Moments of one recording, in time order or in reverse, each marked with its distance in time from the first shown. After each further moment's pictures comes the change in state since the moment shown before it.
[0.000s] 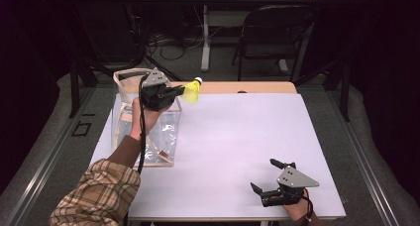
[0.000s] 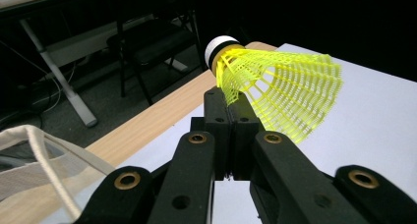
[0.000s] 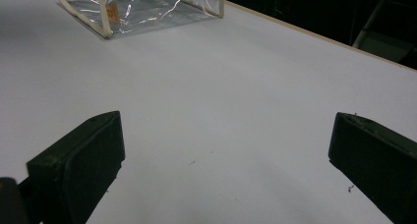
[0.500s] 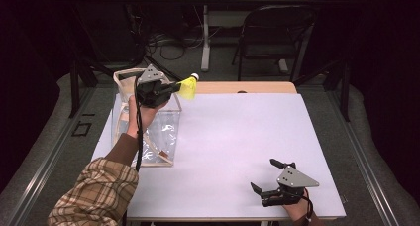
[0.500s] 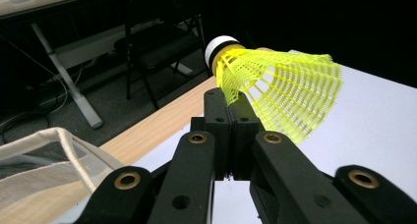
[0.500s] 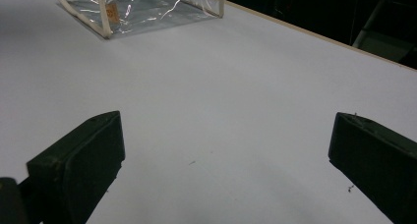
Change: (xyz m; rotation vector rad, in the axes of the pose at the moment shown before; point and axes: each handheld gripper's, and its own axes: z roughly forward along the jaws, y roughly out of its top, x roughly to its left) left arm 0.008 0.005 -0.007 -0.014 0.018 -0.009; right arm 0.000 0.000 0.000 0.000 0.000 0.001
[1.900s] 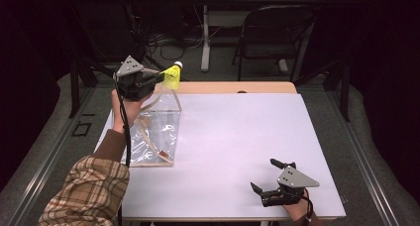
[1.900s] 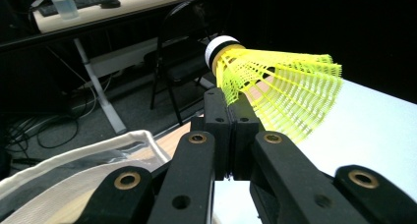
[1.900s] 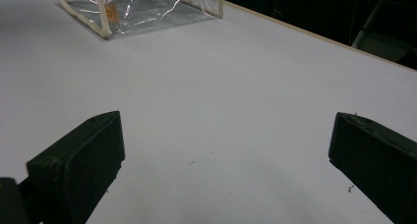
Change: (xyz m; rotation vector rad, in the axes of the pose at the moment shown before) left arm 0.028 0.008 -0.034 -0.063 0.089 -0.032; right arm 0.000 0.000 0.000 0.000 -0.002 -0.001
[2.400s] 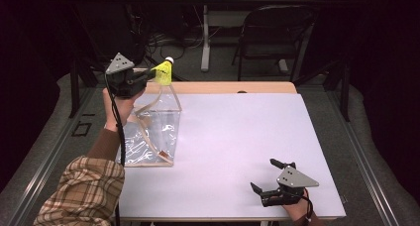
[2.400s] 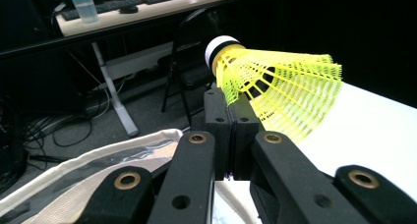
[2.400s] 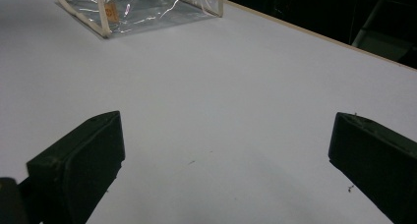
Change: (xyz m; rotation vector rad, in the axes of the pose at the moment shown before) left arm 0.014 0.001 -0.013 -0.024 0.048 -0.019; right arm 0.000 0.000 0.001 0.003 0.000 0.002
